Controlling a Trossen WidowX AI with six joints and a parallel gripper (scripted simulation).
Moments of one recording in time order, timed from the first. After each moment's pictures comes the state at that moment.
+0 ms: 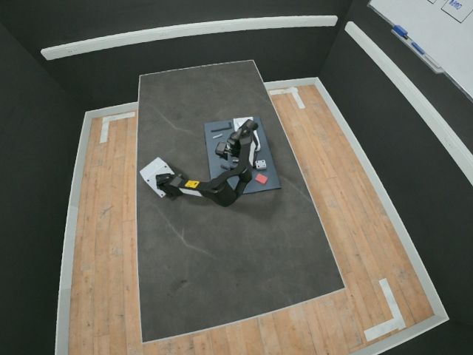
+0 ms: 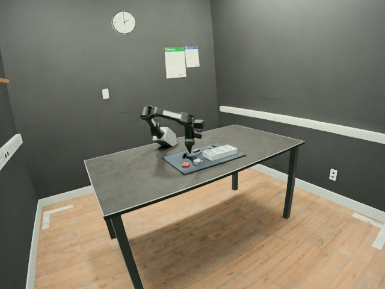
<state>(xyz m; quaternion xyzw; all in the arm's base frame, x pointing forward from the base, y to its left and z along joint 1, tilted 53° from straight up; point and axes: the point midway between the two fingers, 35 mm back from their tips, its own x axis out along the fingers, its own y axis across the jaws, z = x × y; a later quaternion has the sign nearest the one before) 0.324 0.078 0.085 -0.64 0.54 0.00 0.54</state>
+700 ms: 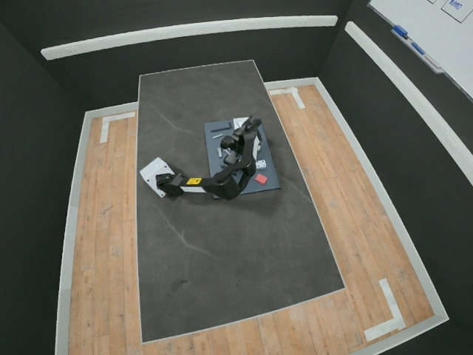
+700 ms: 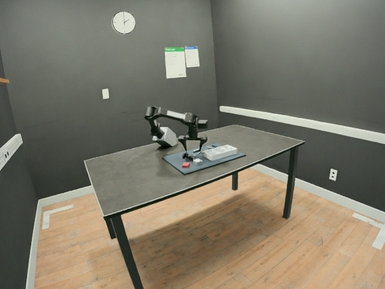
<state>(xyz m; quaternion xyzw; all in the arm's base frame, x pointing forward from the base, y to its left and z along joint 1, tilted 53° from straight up) 0.343 0.091 0.082 -0.84 0.44 0.33 0.03</state>
